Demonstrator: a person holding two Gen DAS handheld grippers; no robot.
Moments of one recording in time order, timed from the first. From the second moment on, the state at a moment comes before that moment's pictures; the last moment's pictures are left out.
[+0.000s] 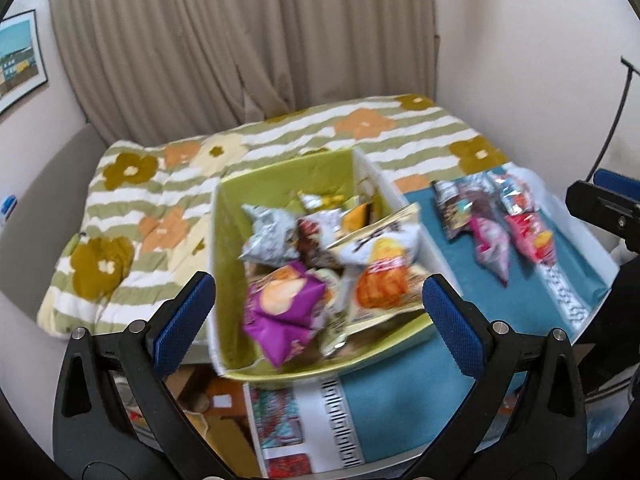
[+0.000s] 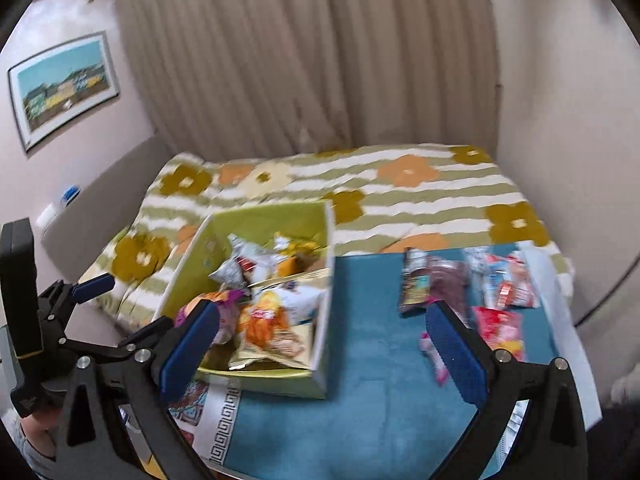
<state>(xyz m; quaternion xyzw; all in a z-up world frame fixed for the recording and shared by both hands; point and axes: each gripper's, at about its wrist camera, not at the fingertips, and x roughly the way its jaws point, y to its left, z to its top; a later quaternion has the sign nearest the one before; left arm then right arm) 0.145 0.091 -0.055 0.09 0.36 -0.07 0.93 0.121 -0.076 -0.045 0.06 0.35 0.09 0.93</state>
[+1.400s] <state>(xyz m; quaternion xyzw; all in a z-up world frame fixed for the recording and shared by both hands) 0.274 -0.162 -0.270 0.01 0.49 -0.15 0.86 0.218 -0.316 -0.228 0.13 0.49 0.05 0.86</state>
